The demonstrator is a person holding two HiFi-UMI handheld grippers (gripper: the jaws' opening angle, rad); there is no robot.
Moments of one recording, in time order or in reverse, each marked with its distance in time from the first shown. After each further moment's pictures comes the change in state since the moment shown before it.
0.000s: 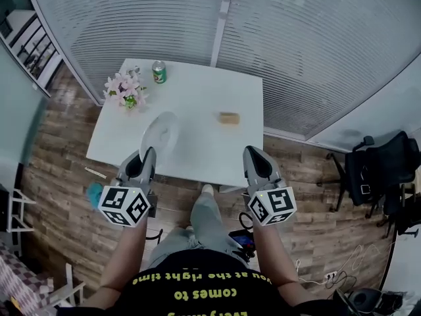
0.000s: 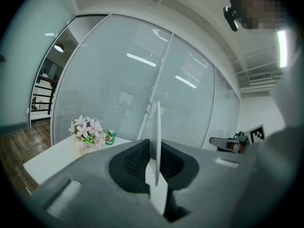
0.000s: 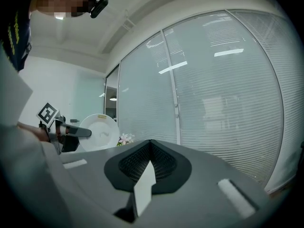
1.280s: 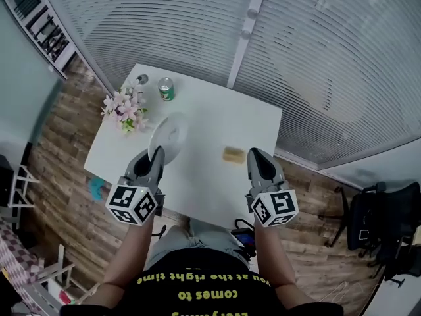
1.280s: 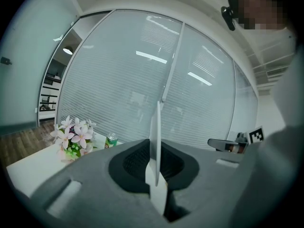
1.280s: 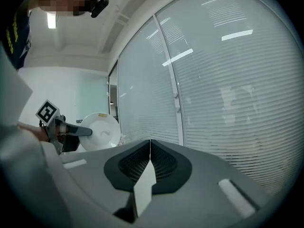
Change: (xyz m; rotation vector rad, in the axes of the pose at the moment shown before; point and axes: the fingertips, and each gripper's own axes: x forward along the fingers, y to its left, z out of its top) left arm 0.159 0.033 0.030 -0.039 0.000 0.157; right arm 0.167 -0.112 0.007 0.025 0.062 0.159
